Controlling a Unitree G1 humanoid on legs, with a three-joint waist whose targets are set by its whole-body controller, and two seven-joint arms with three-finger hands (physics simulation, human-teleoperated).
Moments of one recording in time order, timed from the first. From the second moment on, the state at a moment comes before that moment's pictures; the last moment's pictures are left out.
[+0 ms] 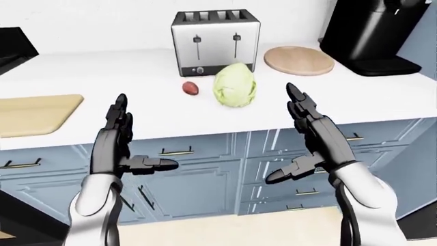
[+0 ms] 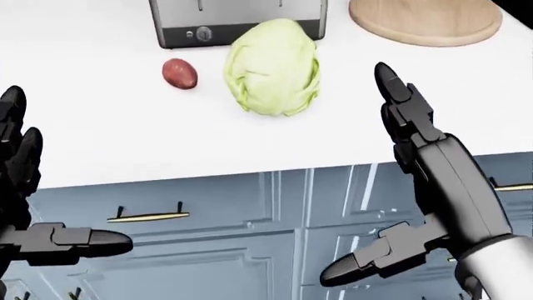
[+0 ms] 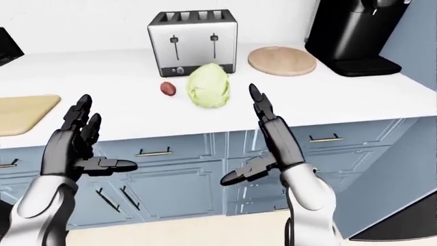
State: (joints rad) left arm -0.14 0.15 0.25 -0.61 0.04 0.68 -0.16; right arm -0.20 -0.12 -0.06 -0.78 -0.33 0.80 0.48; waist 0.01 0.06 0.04
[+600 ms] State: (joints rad) left arm -0.14 0.15 0.25 -0.64 0.03 0.68 -0.17; right arm -0.24 -0.13 -0.06 -0.83 -0.31 0.85 0.47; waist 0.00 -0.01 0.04
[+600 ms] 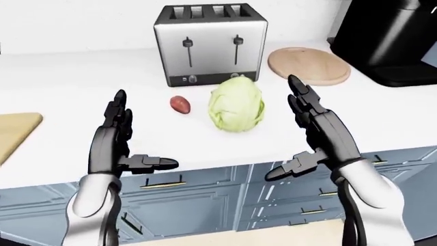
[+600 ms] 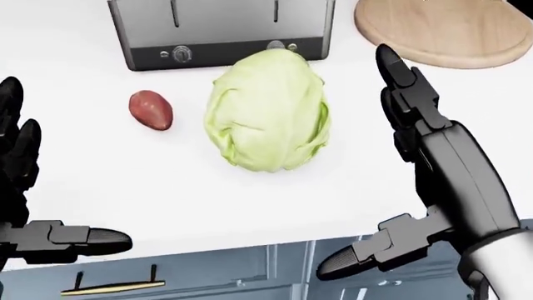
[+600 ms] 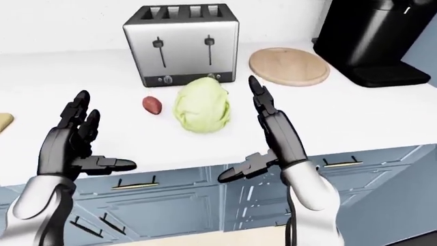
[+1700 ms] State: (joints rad) left arm -0.11 0.14 0.24 -0.63 0.03 0.64 -0.18; right arm -0.81 -0.16 0.00 -0.03 -0.47 0.66 0.61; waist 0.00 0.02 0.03
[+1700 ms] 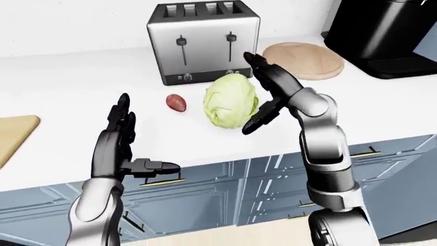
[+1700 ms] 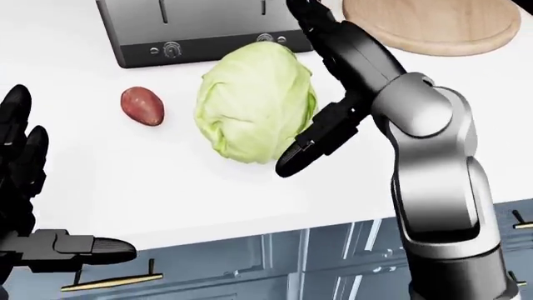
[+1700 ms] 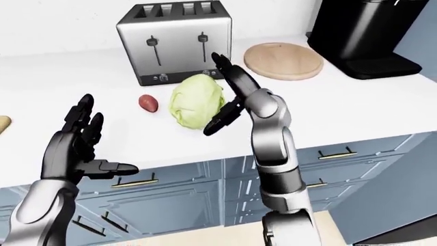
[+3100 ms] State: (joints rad) left arm -0.61 0.48 0.15 -0.29 0.47 0.32 -0.94; right arm -0.82 -0.29 -0.08 -0.36 -0.62 0.63 0.82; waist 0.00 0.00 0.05
